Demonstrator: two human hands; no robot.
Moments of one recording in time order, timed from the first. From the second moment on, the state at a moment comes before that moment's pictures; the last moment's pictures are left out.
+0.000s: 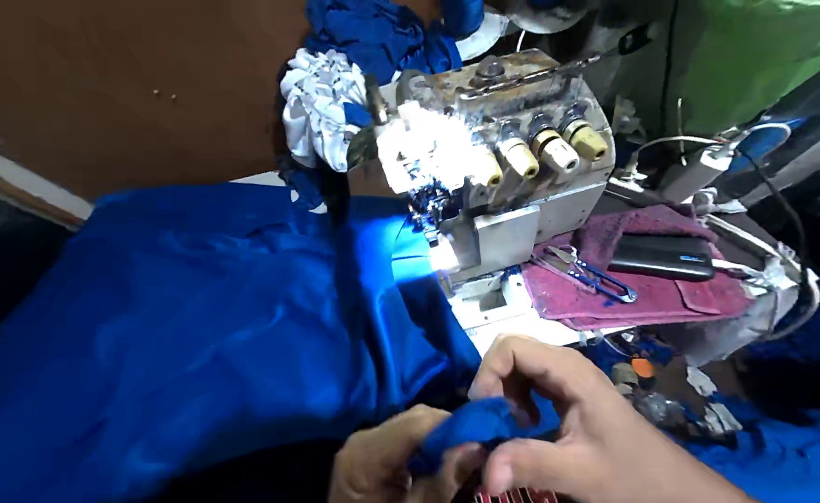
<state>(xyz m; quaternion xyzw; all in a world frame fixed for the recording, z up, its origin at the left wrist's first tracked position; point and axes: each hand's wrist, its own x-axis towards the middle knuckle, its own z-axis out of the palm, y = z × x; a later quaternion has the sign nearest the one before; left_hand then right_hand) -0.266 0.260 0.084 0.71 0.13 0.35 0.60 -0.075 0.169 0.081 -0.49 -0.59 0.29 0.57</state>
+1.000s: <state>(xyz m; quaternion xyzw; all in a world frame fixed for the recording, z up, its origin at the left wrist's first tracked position) -0.312 0.294 0.134 0.83 0.19 0.17 0.50 -0.081 0.136 0.119 -0.55 -0.73 0.05 0.40</state>
